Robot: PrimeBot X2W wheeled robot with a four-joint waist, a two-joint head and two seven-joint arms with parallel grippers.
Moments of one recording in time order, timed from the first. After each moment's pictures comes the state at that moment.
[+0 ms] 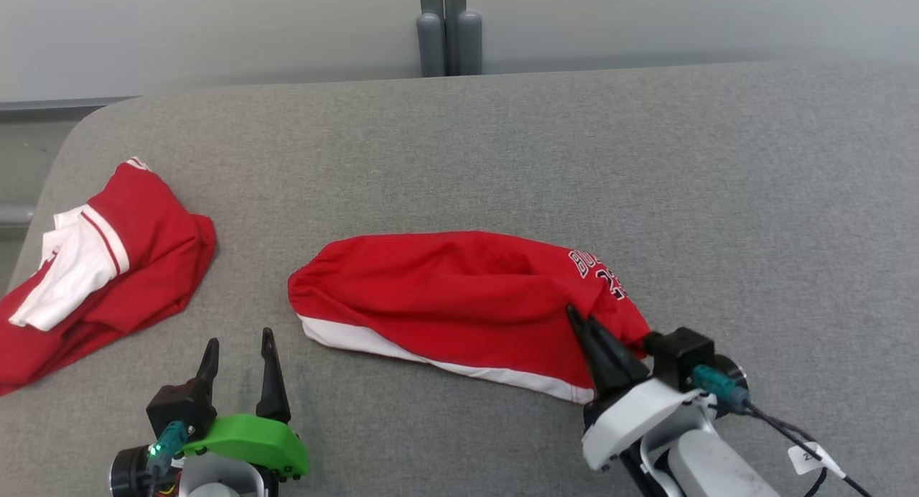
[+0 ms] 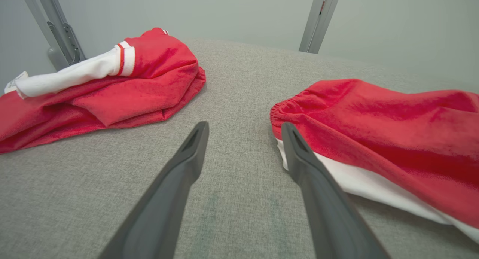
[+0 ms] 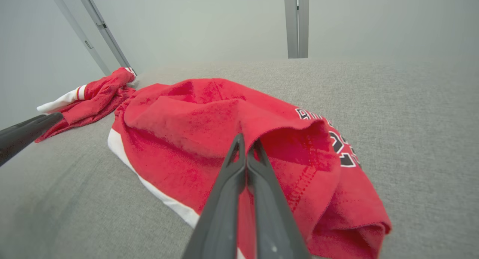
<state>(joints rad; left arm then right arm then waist) -0.13 0.05 -0.06 0.45 -0.27 0.04 -0.26 -0.21 -0.05 0.38 0.41 0.27 0.13 -0.26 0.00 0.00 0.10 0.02</state>
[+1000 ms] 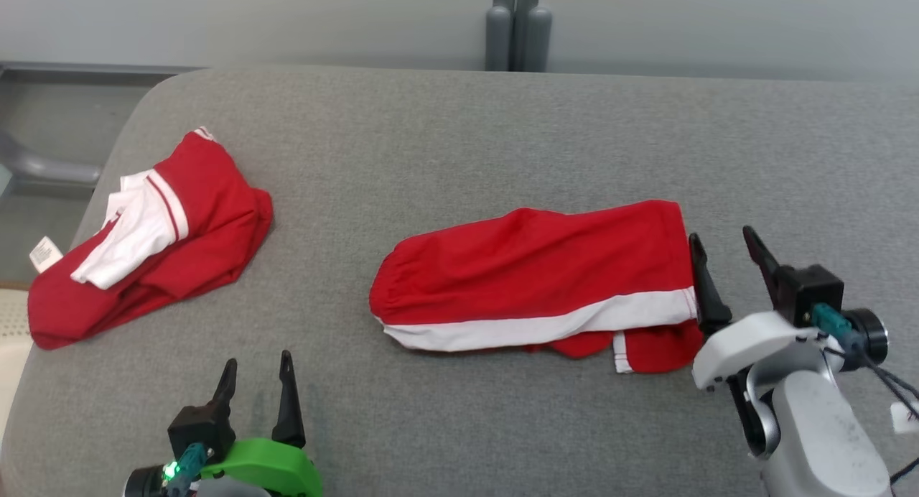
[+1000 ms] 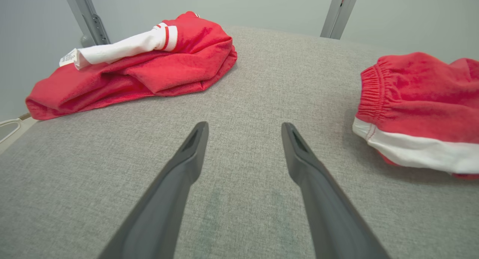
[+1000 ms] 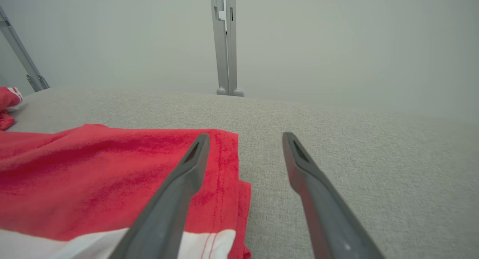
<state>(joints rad) -0.08 0.05 -0.12 0.43 -0.25 0.04 -0.26 -0.32 -0.10 -0.01 0.49 0.07 0.13 -0.26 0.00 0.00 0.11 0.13</state>
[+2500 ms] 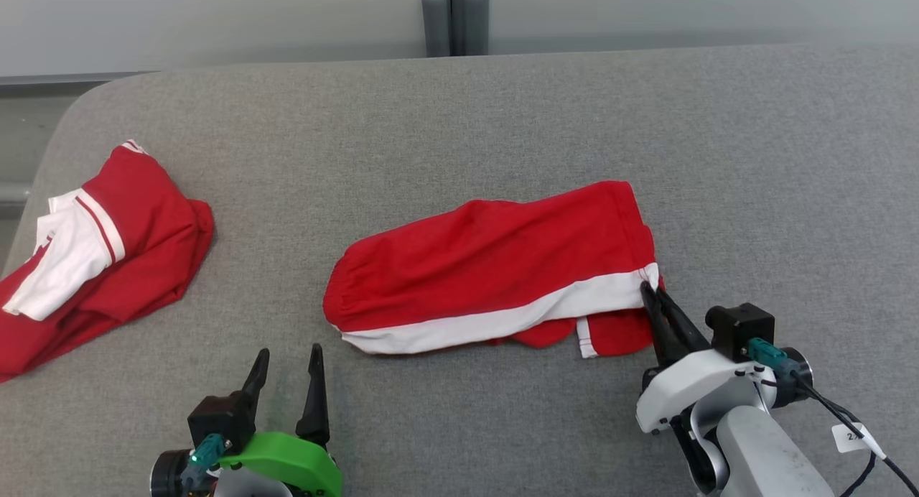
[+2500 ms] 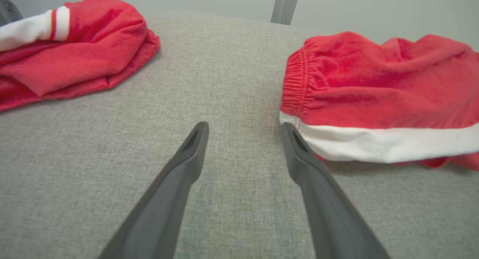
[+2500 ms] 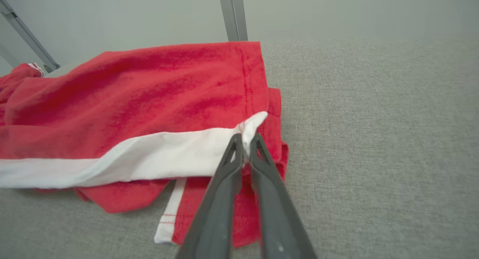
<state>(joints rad) -0.10 0.05 -0.16 0.44 -0.29 -0.02 -0.26 -0.27 -0.05 0.14 0.54 0.19 0.13 -0.26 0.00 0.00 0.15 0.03</state>
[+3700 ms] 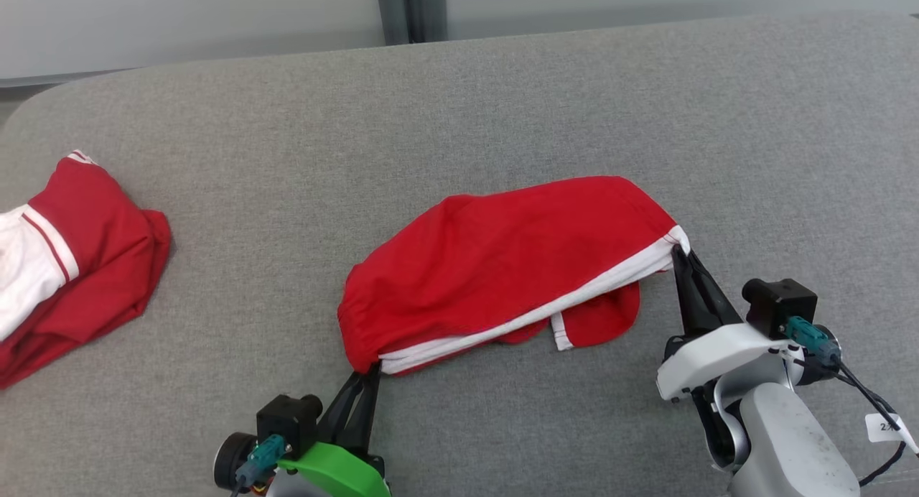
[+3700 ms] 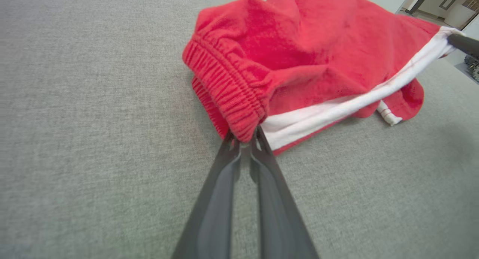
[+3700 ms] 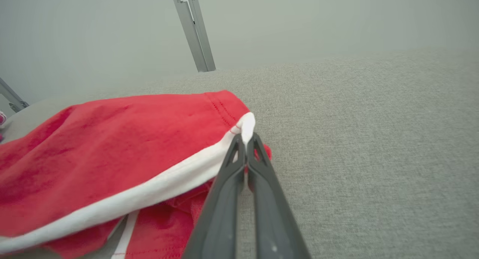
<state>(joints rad) -0.12 0.06 -0.35 0.46 -0.33 -0.13 -0.26 -0.28 -0.05 0.06 0.46 0.20 0.13 -0.26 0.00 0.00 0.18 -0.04</state>
